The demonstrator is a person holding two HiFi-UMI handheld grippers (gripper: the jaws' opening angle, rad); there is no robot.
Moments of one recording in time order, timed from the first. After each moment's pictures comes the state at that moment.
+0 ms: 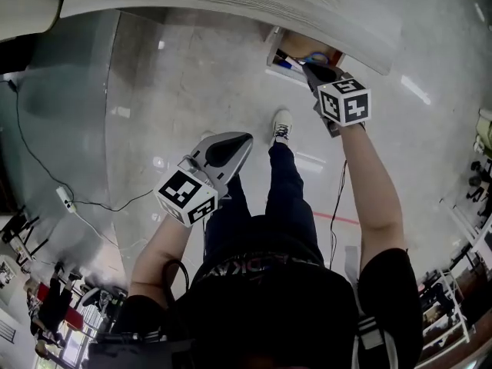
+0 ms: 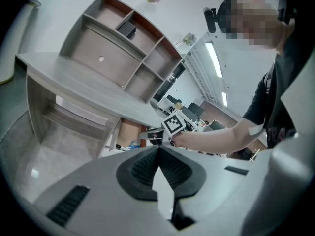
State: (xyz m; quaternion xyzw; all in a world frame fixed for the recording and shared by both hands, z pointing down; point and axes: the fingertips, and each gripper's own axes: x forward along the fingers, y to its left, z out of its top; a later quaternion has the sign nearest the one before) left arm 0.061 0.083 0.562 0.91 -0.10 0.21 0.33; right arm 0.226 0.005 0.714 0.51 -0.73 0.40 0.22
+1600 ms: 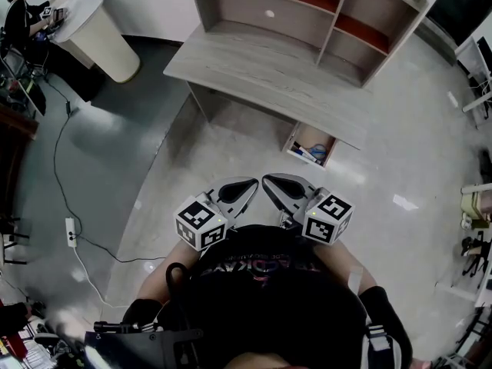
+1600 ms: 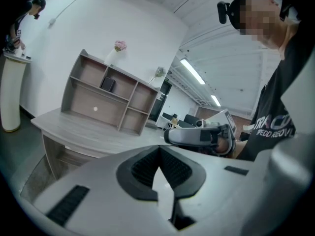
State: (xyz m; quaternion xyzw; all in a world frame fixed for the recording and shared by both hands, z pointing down) left arm -0.008 0.084 0.409 0.96 -0.14 0.11 0.20; right arm 0.006 0.083 0.386 0.38 -0.88 0.29 -0.07
